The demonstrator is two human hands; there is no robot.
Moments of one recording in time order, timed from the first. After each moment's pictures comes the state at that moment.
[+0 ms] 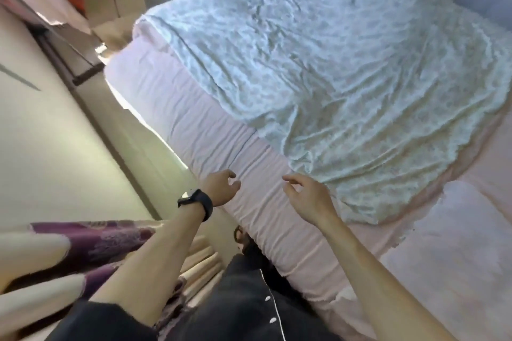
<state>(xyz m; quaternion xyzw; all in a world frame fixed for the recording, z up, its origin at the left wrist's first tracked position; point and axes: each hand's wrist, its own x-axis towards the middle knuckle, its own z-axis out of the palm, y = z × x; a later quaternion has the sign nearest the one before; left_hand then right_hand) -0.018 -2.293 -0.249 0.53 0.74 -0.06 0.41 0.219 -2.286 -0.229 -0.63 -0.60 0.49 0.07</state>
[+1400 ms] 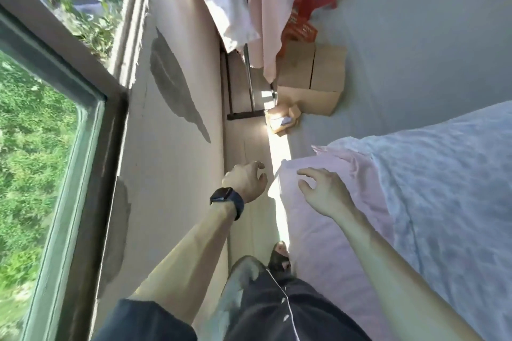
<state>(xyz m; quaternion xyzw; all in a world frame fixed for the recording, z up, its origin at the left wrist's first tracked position) -0.797 -1.985 -0.209 0.34 0.89 0.09 0.30 -0.629 -1.859 -0.212 -0.37 -0.86 0.36 -0.03</state>
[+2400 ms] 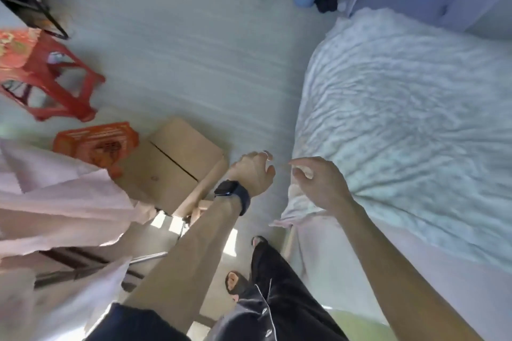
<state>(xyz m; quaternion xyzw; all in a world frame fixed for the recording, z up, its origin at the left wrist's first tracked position) -0.966 -1.415 -0.197 0.79 0.52 -0.05 0.32 -0.805 -1.501 -0.174 -0.77 -0.54 0.30 0.17</state>
